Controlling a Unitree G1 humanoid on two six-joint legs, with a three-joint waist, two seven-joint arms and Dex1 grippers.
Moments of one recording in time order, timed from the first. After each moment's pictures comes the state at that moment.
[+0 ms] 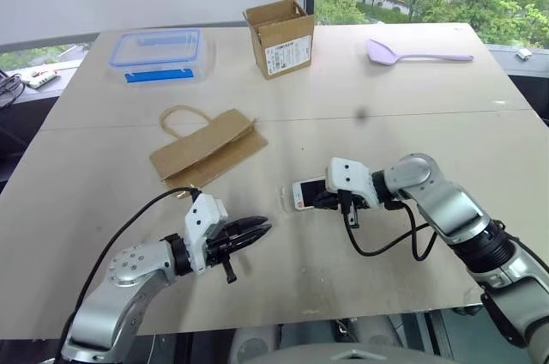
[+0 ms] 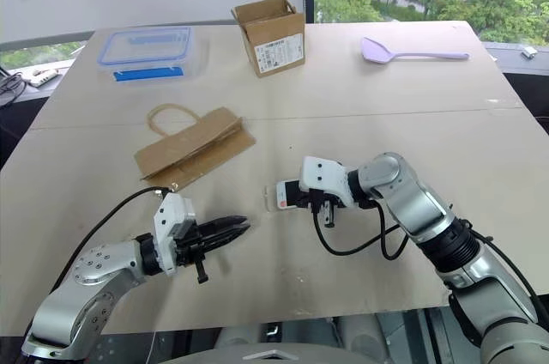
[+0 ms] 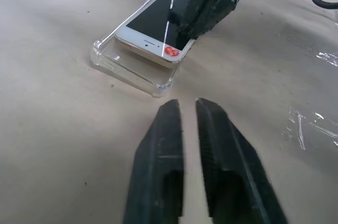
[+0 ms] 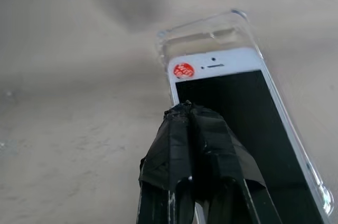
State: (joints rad) left arm 0.23 0.65 0.07 -0.46 -0.50 0.36 -0.89; right arm -0.60 -0.54 0.51 -0.17 0.00 0.52 1.13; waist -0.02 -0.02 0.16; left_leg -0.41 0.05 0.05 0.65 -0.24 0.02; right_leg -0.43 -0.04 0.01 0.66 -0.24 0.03
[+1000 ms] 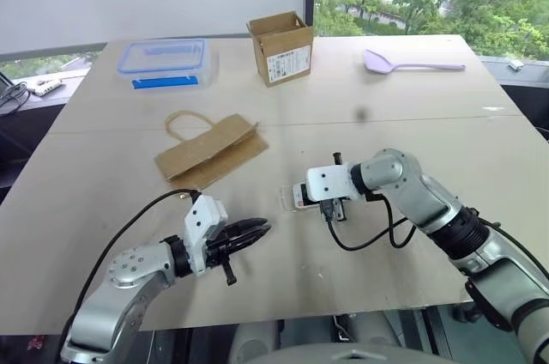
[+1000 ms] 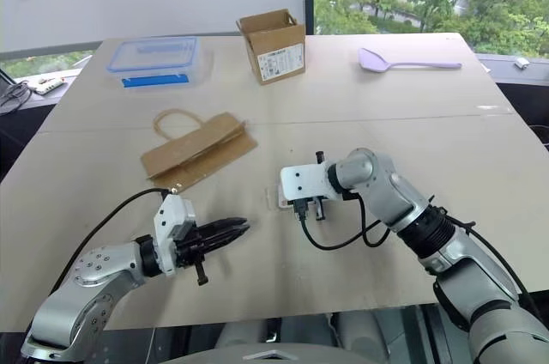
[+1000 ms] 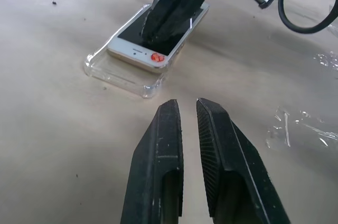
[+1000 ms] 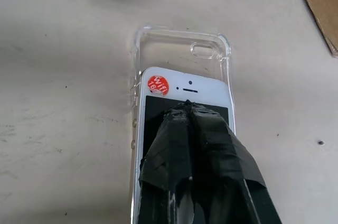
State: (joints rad) left arm 0.23 0.65 0.07 -0.46 -0.50 0.36 -0.89; right arm -0.67 -0.44 0.62 0.01 -0.24 0.30 1.11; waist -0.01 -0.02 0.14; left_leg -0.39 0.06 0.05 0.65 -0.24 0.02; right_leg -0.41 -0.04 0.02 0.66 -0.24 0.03
